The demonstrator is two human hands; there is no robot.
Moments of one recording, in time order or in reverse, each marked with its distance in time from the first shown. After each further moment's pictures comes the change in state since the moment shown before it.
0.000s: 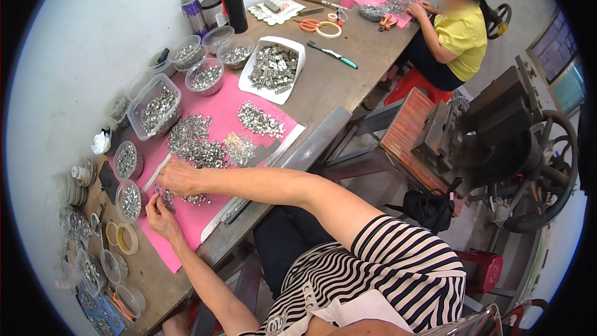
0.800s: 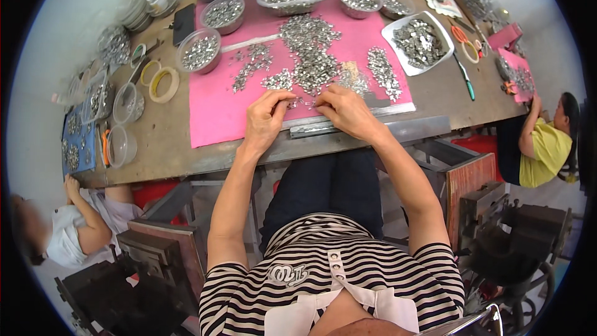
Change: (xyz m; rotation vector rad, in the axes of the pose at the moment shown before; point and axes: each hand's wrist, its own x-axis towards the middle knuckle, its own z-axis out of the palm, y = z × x) left_hand -0.071 0.089 0.004 -0.333 -0.346 -0.016; right_hand -0.136 -0.009 -0.134 0.182 -0.233 0.139
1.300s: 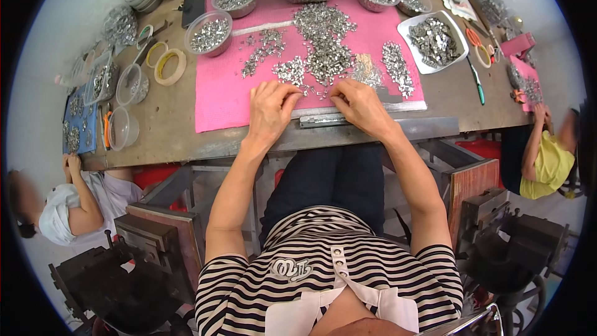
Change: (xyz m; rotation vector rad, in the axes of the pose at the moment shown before) left_hand -0.008 0.000 -0.006 0.475 0.036 0.159; right_hand -0.003 0.000 0.001 0.006 0.037 -0.014
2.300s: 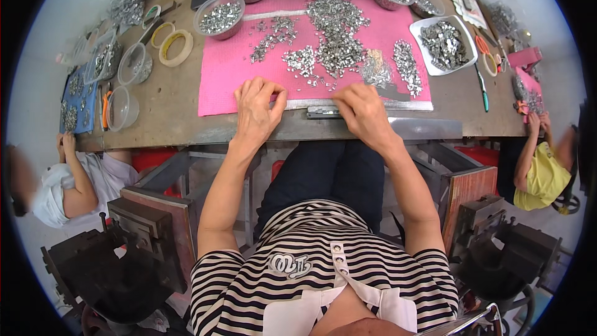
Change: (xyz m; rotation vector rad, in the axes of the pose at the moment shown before) left_hand -0.028 -0.010 -0.027 0.135 0.032 -0.068; right_hand -0.018 -0.024 0.010 -0.150 0.109 -0.190
